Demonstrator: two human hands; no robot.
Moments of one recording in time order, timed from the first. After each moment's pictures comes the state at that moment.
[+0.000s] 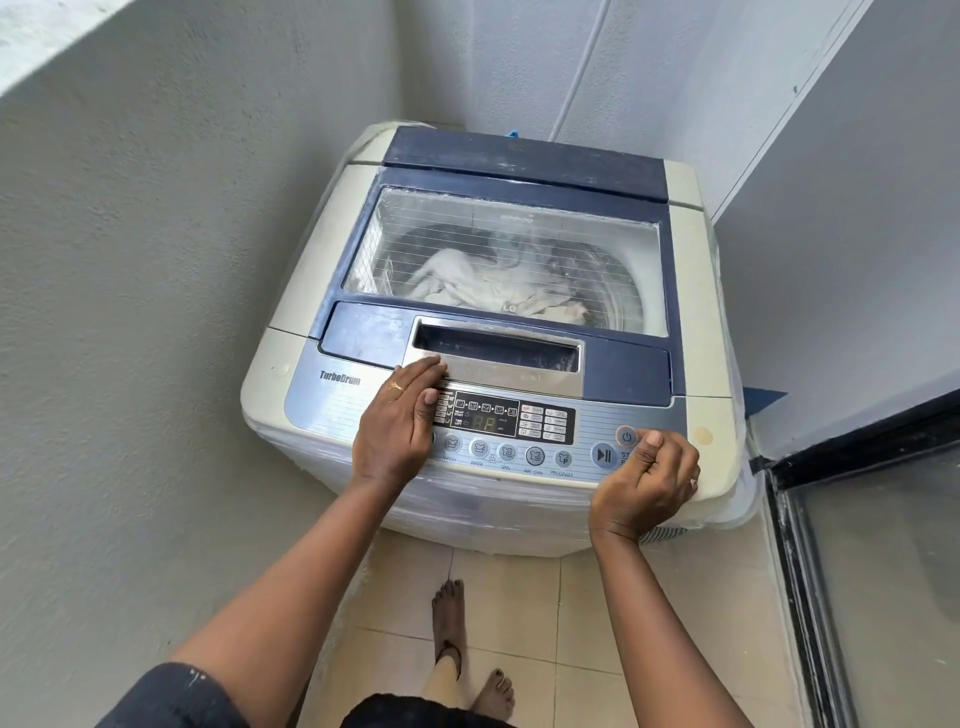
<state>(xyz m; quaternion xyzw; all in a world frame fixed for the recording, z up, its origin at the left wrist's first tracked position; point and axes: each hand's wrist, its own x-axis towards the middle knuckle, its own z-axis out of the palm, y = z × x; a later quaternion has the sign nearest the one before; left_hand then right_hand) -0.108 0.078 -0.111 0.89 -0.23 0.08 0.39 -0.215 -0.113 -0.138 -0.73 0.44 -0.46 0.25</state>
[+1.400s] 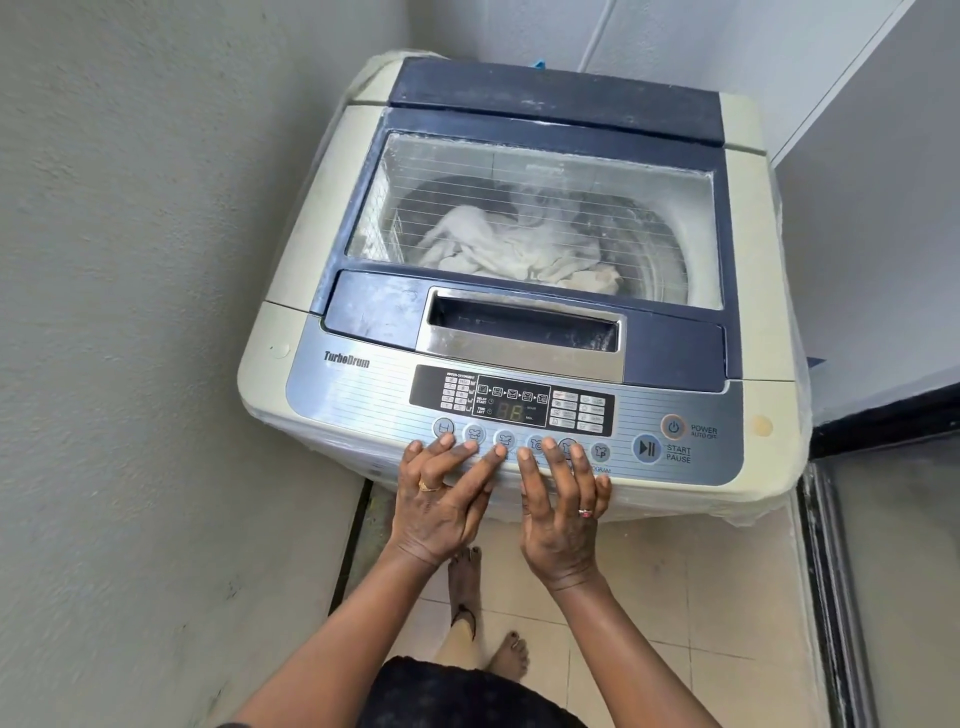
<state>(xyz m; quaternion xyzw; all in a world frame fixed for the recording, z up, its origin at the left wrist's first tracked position) -0.158 0.083 -0.199 0.85 -0.33 0.33 0.24 -0.229 -0.046 -0.204 -0.92 0.07 -0.39 -0.01</state>
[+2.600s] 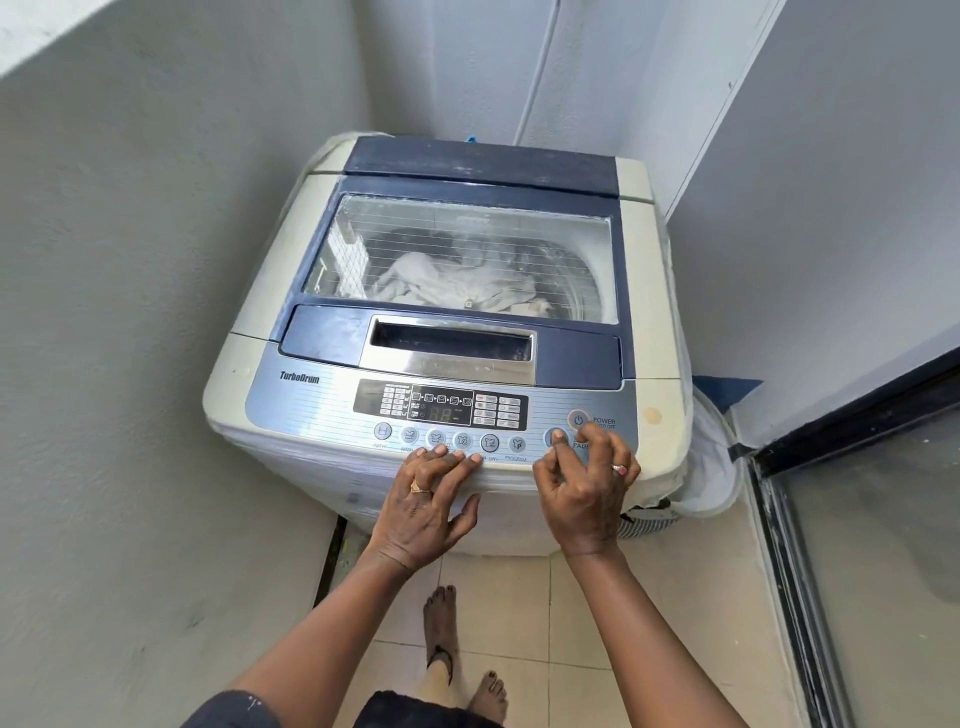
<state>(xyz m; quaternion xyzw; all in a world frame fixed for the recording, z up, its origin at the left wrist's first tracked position) -0.183 0.051 -0.187 0.84 -0.41 0.29 0.21 -0.247 -0.119 -0.145 -0.88 0.20 -0.43 0.04</state>
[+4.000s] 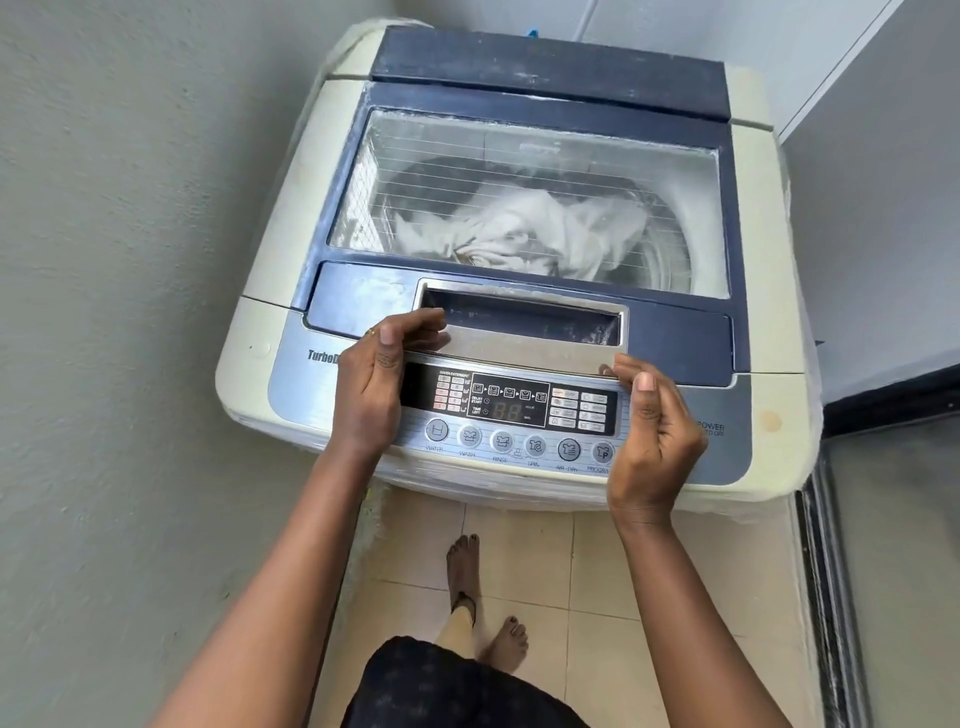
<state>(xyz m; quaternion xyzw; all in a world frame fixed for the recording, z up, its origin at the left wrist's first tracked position) -0.074 0.087 -0.109 0.75 -0.18 -0.03 0.64 -0.191 -0.097 -0.118 -0.75 0.26 -0.39 0.47</state>
